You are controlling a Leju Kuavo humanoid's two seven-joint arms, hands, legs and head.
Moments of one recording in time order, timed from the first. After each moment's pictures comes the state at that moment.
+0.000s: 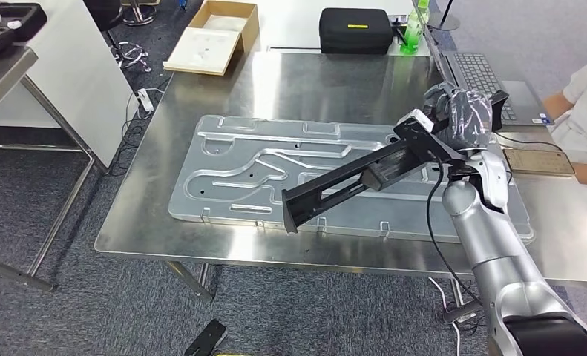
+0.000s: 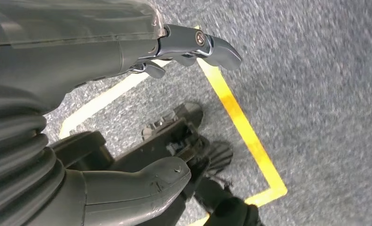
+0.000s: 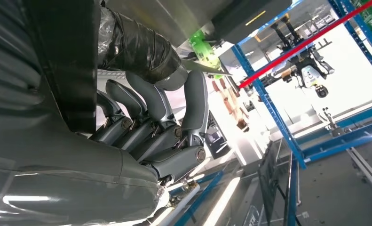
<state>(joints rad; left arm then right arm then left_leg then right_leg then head) -0.20 -0.20 0.39 -0.22 -0.84 -0.05 -0.35 -0.80 -0.16 0.22 -1.02 0.70 -0.47 -0.18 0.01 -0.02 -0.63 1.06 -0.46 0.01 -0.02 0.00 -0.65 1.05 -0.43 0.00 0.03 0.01</state>
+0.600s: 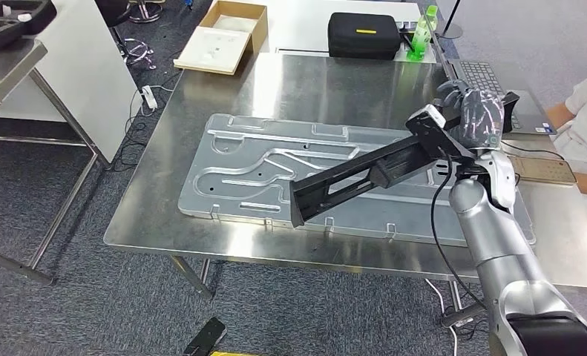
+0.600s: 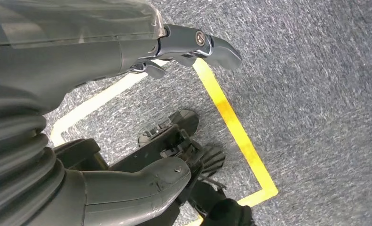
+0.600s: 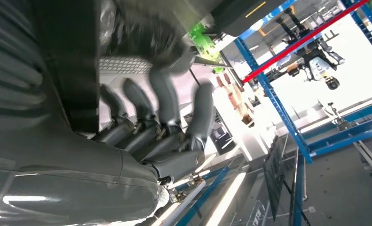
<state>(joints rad) -0.20 -0.20 0.37 -0.22 -0.86 -0.04 -0.37 -0.80 -0.17 0.16 -0.99 0.70 -0.48 -0.18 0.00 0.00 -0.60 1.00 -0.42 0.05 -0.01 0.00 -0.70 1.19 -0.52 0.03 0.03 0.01</state>
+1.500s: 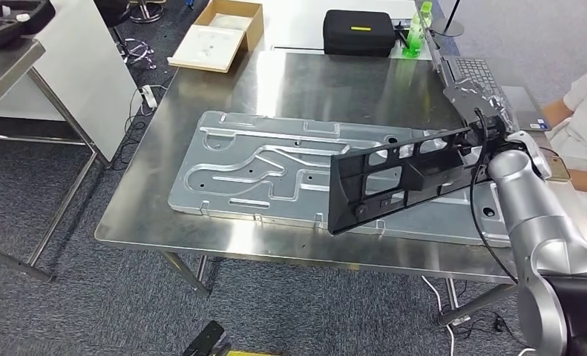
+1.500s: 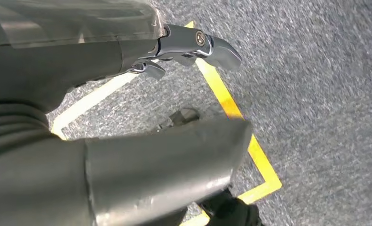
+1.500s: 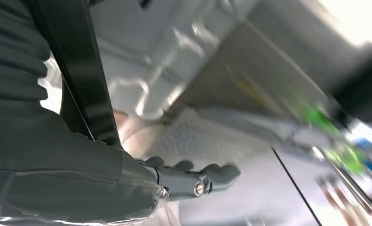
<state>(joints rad) -0.20 -0.19 0.37 -0.22 -0.84 -0.04 -0.39 -1.05 -0.24 0.13 -0.61 0.53 -0.05 0.09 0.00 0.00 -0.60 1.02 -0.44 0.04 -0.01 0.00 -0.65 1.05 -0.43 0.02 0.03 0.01</state>
